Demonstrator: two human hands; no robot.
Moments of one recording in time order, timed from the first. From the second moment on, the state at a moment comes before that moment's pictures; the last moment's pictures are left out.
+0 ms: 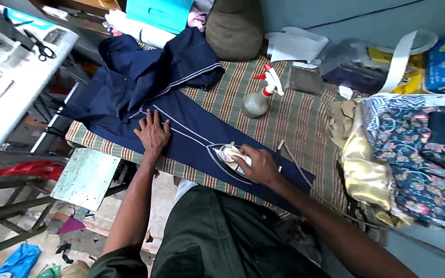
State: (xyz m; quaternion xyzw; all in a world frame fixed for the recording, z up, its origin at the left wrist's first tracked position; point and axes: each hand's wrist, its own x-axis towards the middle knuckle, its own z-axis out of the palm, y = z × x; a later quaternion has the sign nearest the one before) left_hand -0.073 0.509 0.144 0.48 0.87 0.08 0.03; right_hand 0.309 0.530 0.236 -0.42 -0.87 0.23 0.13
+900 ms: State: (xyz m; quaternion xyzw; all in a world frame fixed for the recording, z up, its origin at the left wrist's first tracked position) left_hand -0.148 0.535 0.135 0.61 0.78 0.13 0.08; right_hand 0.129 0.594 0.240 -0.38 -0.89 0.22 0.07
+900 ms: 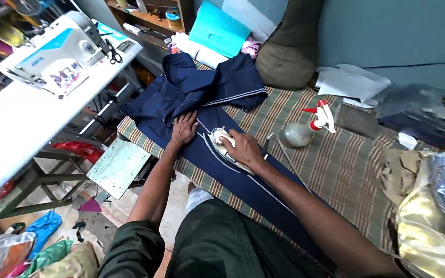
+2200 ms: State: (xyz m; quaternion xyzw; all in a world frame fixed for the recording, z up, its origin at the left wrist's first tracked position) left_hand -0.075 0.396 0.092 0.38 0.84 0.38 -0.06; right_hand -0.045 0.609 0.252 -0.19 -0.97 0.16 -0.04
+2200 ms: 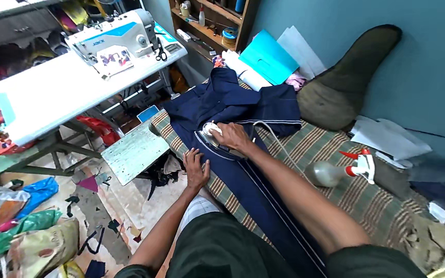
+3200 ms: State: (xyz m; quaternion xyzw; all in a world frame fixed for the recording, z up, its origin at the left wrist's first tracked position) left_hand -0.099 0.521 0.179 0.55 0.72 0.41 0.14; right_hand 0.187 0.540 0.275 -0.42 -0.84 0.34 0.00
